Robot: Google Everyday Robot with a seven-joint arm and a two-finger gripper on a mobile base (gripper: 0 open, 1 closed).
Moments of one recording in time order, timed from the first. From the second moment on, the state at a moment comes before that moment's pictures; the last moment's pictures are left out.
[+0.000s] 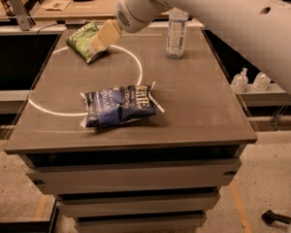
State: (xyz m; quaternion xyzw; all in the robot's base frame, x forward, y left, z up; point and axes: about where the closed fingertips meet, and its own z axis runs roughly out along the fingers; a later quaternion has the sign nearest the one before) arm 0.693 0.071 0.966 -0.42 0.81 0.09 0.41
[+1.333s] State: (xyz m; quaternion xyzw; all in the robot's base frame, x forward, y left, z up) arm 0.742 0.148 0.924 -0.35 0.83 0.07 0.42
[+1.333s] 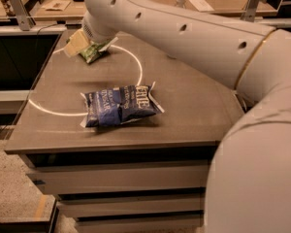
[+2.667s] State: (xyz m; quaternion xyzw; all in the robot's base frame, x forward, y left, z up) arm 0.818 0.188 0.871 -0.37 0.83 0.08 0.41
